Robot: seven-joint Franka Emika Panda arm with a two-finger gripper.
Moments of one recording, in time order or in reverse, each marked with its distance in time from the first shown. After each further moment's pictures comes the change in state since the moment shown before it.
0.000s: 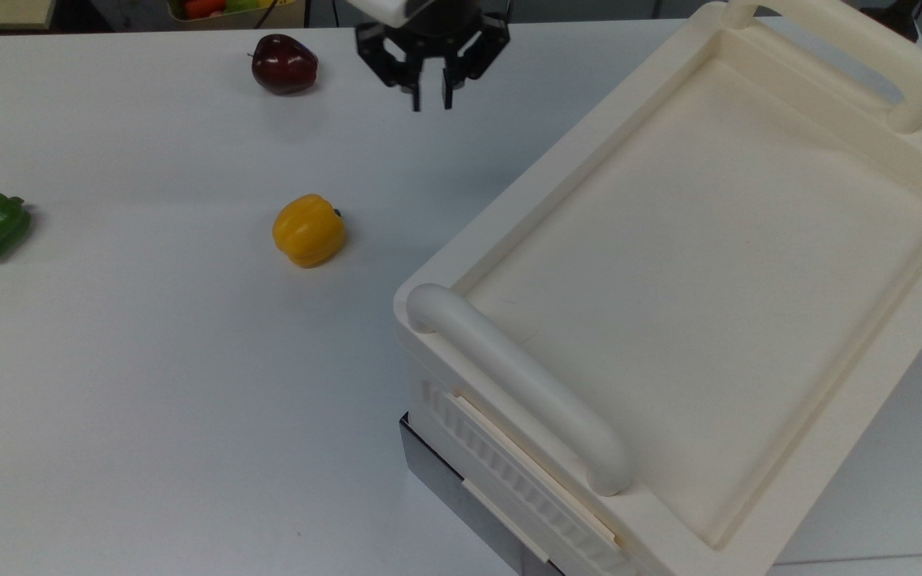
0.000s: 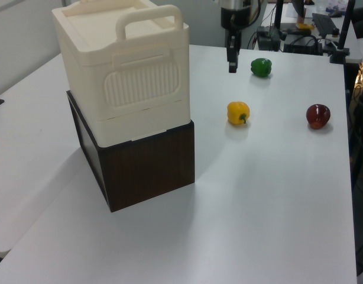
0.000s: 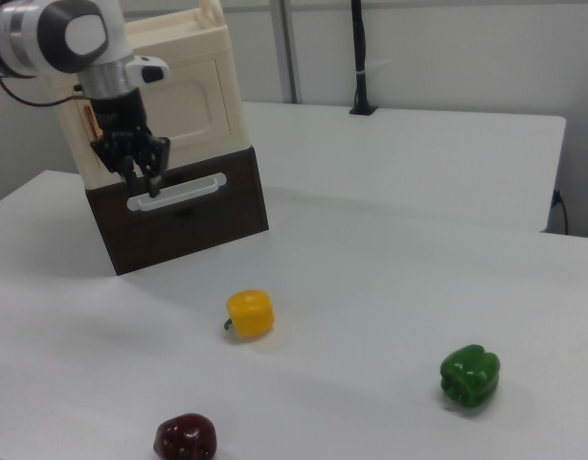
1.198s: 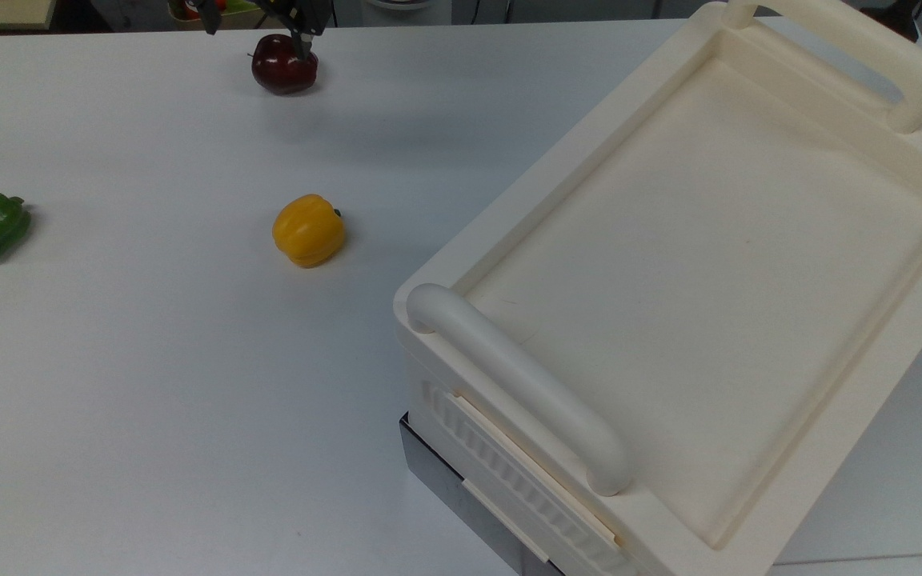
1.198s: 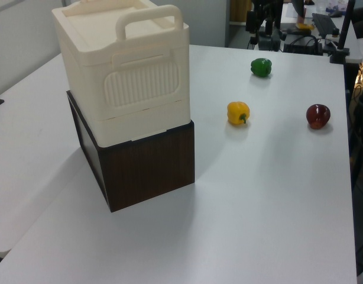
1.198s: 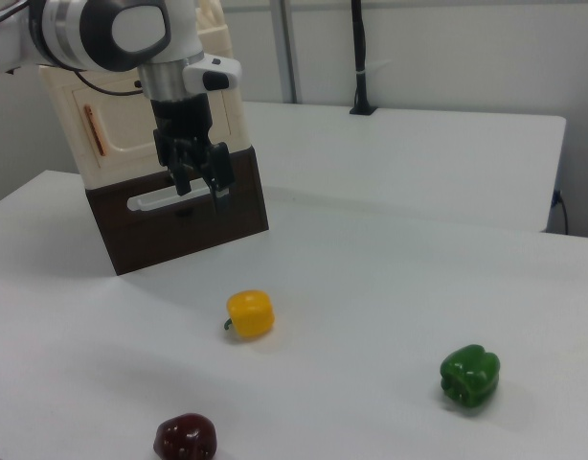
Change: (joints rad) arm -0.250 -0.101 -0.009 -0.074 -0.006 -0.038 0.172
